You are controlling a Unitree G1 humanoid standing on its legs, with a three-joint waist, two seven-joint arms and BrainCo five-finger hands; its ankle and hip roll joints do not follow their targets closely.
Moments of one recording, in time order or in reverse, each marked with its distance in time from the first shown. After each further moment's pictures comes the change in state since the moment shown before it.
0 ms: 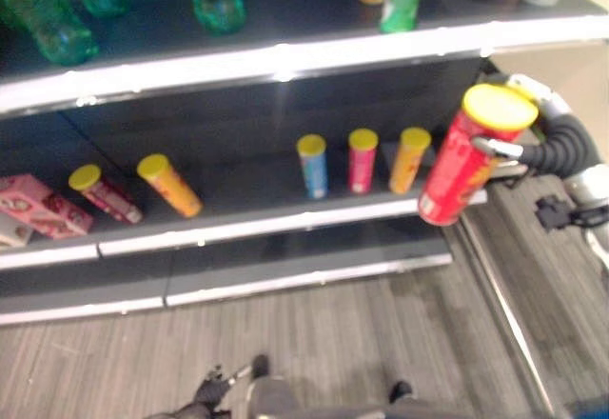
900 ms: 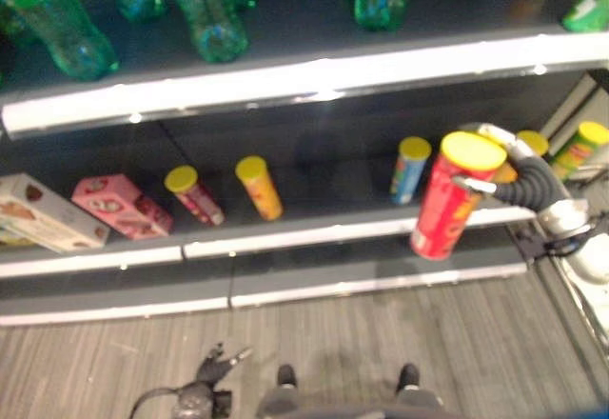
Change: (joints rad) left arm -0.024 0.014 0.000 -0.027 0.040 0.003 0.019; right arm 0.080 0.087 0.122 -0.018 -0.087 0.041 0.056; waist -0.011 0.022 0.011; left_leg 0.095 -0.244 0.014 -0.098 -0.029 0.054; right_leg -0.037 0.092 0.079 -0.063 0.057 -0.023
